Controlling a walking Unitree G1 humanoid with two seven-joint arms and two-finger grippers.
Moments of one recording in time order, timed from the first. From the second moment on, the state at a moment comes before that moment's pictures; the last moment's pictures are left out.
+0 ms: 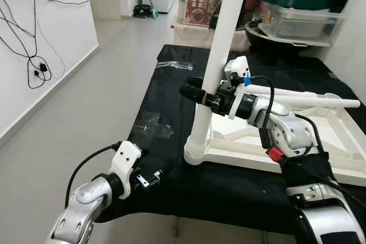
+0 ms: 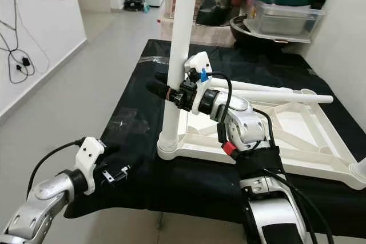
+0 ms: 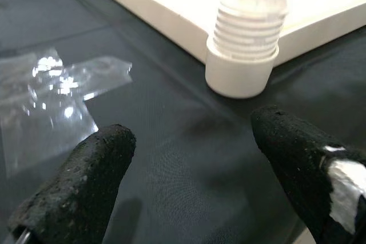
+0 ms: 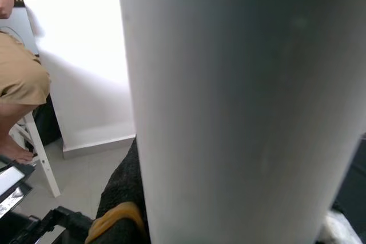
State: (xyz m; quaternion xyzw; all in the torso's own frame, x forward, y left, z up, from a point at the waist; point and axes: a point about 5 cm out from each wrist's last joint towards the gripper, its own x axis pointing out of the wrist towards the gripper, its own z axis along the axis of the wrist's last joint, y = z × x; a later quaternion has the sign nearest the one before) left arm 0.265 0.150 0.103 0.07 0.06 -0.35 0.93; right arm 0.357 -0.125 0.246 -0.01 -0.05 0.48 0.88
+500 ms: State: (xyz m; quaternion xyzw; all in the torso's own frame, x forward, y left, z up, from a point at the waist) left arm 0.265 0.148 0.102 0.06 0.07 -0.35 0.93; right arm 0.362 -0.135 0.240 0.03 -0.06 0.48 0.87
